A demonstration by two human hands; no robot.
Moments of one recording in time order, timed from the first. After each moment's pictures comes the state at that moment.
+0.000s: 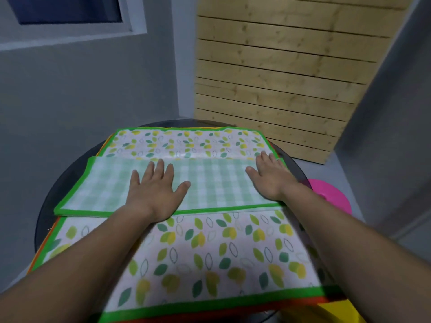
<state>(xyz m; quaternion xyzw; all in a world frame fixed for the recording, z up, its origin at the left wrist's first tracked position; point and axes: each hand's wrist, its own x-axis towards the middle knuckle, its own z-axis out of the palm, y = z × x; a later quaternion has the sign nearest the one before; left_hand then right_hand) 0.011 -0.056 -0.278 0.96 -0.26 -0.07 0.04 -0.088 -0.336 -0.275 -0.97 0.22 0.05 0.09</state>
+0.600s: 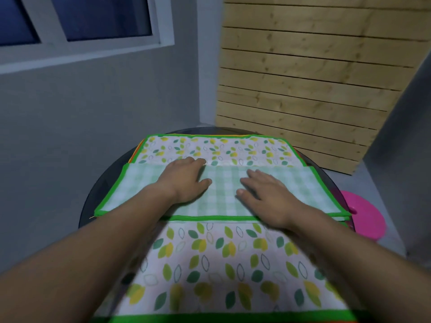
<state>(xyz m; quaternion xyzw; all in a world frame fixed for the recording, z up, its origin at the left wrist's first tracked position) 0.051 -0.056 -0.246 0.93 -0.36 -0.01 0.08 -0.094 -0.248 -0.255 -0.99 0.06 0.00 0.15</state>
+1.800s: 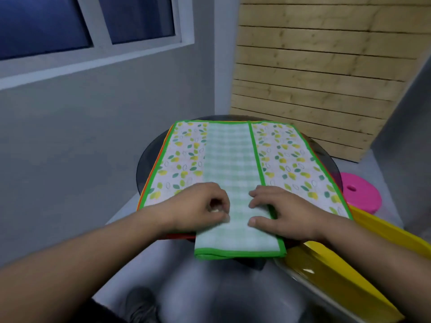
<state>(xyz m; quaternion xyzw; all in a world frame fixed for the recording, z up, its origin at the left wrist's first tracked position) -0.114 0.052 -0.216 0.84 -0.48 -0.12 0.21 -0.225 -0.173 -0.230 -0.98 -0.07 0.01 0.21</state>
